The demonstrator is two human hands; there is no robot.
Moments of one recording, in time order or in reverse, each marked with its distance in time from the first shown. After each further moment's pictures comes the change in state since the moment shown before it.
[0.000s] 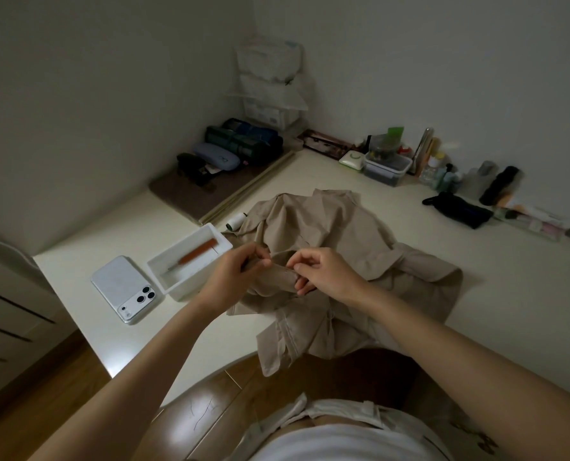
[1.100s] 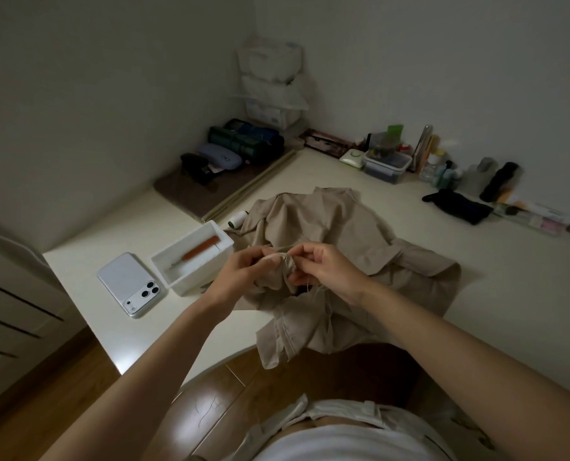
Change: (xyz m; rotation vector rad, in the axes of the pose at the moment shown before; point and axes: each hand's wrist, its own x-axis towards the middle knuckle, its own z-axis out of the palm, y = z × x) left_hand -0.015 0.024 0.009 -0.452 -0.076 -0.211; right_hand -0.015 -0.006 -0.004 0.316 -0.133 -0.035
